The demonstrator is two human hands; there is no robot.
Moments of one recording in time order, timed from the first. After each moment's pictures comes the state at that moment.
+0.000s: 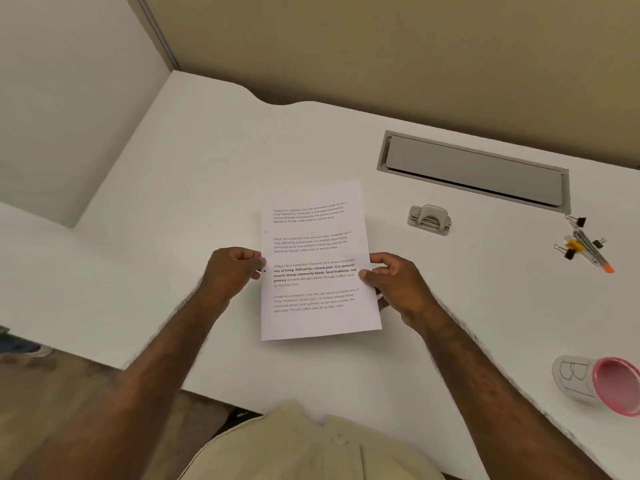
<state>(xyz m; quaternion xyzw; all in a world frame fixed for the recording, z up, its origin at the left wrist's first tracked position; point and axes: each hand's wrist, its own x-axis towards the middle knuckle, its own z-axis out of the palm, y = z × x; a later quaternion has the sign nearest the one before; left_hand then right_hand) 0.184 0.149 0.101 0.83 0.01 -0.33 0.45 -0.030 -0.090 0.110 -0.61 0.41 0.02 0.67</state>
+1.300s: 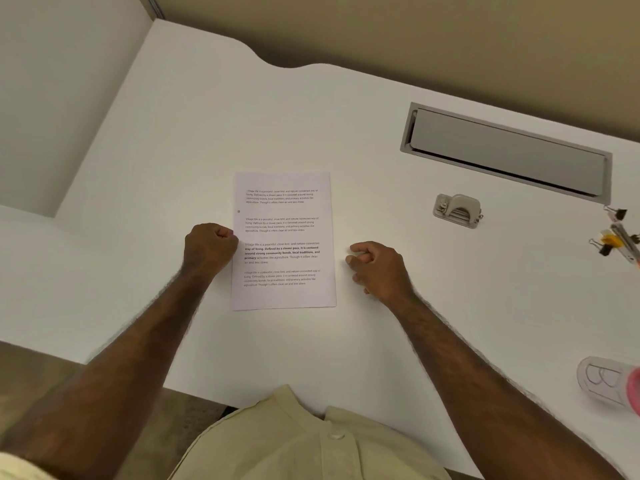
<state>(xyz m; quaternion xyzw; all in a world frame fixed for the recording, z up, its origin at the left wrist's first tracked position) 0.279 0.167 0.033 0.94 -0.05 -0.24 0.23 0.044 -0.066 0.047 -0.72 0.46 0.05 0.52</state>
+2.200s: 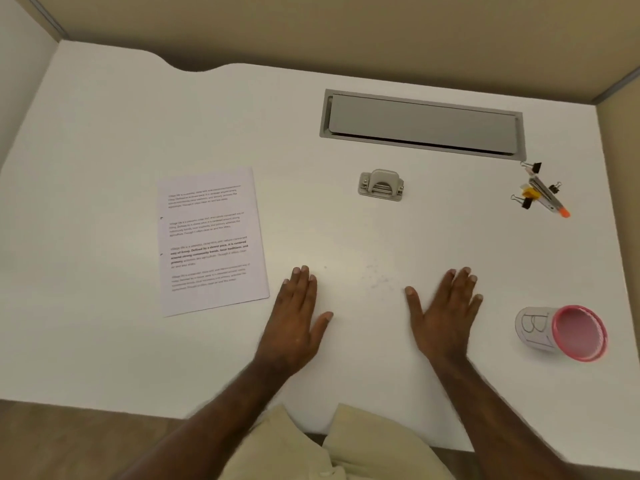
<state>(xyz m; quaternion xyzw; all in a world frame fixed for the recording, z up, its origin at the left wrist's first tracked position) -0.003 0.083 0.003 0.83 -0.49 -0.20 0.18 -0.213 -0.130 -0.017 -0.82 0.56 0.03 0.08</state>
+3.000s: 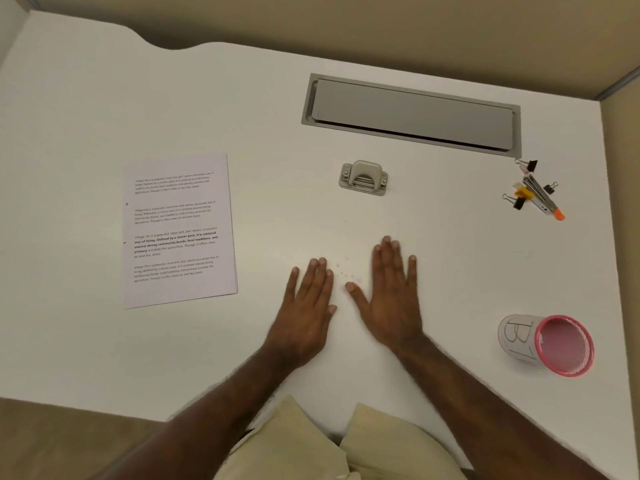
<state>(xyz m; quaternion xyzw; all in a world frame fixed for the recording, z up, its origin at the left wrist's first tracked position) -0.045 0.021 -0.028 0.80 -0.57 -0.16 0.13 -0.174 -0.149 -0.031 -0.94 0.32 0.01 0.07</state>
